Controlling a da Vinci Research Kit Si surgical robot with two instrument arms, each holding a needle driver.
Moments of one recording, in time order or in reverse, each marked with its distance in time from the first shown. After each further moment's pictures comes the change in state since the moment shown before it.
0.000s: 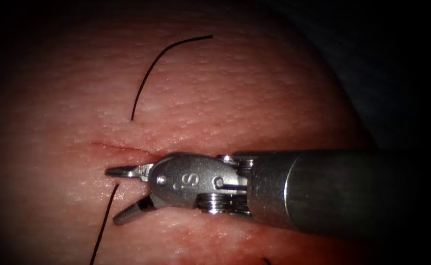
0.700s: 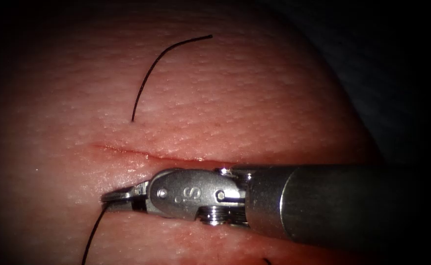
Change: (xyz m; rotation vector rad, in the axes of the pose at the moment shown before) right arm -0.001 -0.003 -0.001 0.129 -0.024 0.009; left arm 0.000 0.001 0.001 -0.016 0.004 0.006
